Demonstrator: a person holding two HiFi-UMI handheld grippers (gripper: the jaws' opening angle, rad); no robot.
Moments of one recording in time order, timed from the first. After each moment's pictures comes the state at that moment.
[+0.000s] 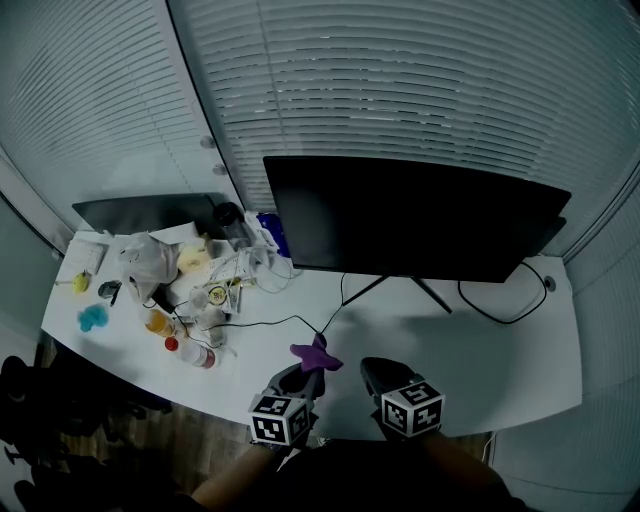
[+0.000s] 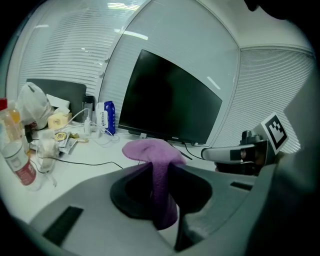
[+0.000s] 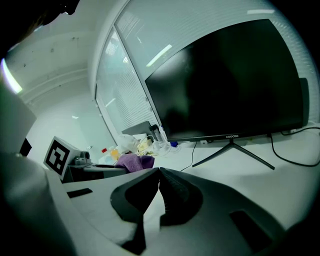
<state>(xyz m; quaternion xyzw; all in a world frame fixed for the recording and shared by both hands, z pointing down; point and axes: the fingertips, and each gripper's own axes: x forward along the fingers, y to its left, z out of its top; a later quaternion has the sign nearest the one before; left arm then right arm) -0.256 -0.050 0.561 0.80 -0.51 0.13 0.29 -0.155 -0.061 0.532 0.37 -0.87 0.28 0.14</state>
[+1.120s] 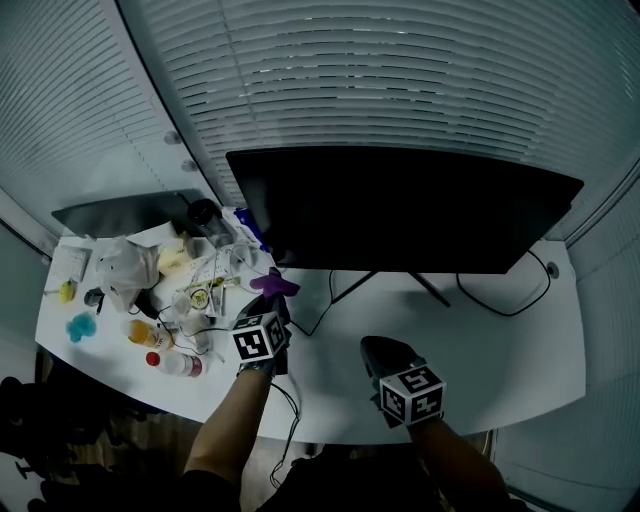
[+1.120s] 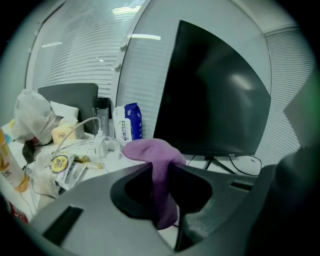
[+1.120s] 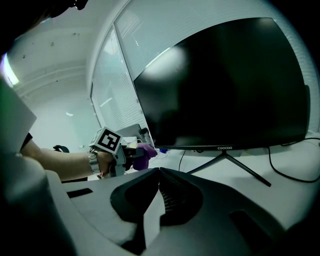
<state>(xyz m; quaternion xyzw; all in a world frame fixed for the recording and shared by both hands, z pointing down) -0.336 -0.234 0.606 0.72 -0.62 0.15 0.28 -0.138 -0.122 0.543 0.40 -0.87 0.25 0.14</state>
